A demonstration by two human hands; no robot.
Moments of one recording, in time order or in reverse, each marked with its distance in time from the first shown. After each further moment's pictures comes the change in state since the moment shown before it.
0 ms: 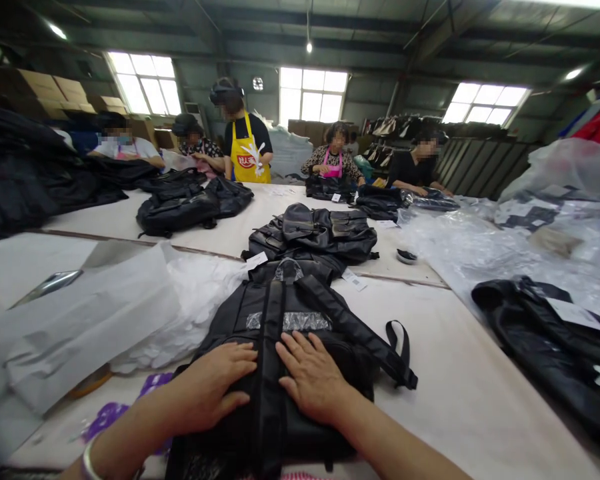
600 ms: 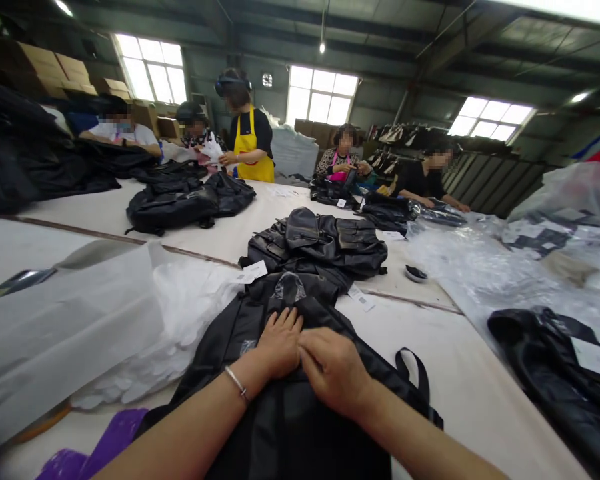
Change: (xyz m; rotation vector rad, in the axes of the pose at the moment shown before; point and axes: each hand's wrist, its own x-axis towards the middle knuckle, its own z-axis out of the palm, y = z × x) left_hand 0.177 -0.047 0.077 0.047 0.162 -0.215; right_hand 0.046 0.042 -0.054 0.173 0.441 -0.081
